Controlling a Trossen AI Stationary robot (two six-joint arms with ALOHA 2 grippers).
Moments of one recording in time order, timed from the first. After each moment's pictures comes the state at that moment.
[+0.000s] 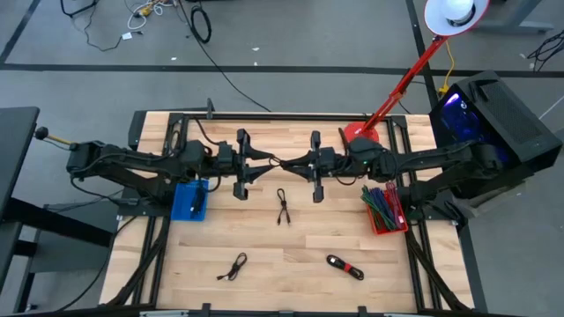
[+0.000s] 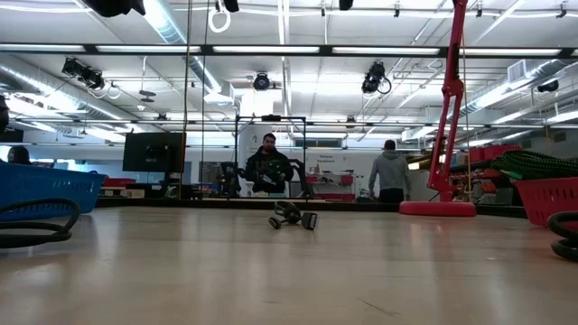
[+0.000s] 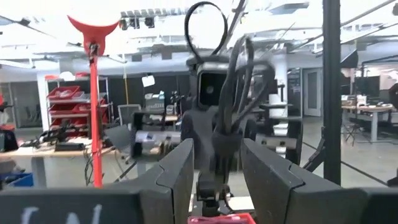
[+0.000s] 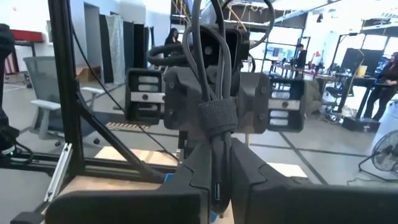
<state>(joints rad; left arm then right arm) 0.01 1.22 0.74 0.82 -0.01 0.04 0.02 1.36 1.01 0.41 -0.03 -0.11</state>
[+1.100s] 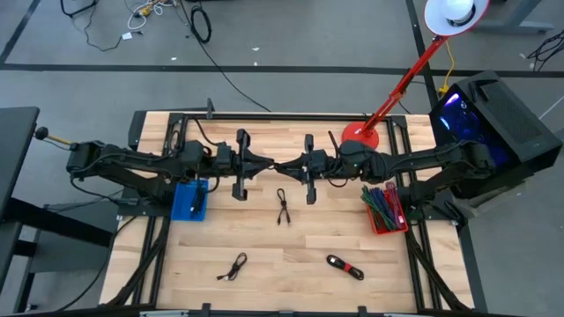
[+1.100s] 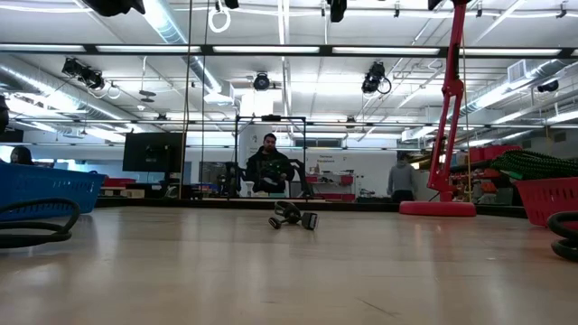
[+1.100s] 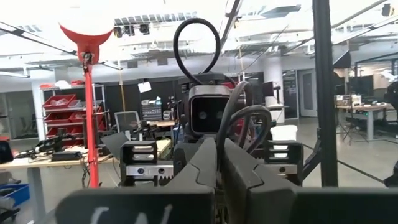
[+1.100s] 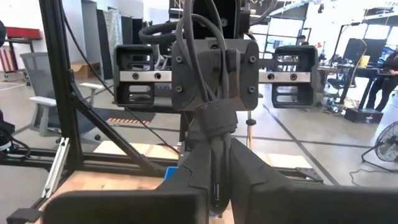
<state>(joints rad) 0.01 1.22 0.74 0.84 0.00 0.07 0.02 1.44 1.01 0.46 -0.03 -0.09</state>
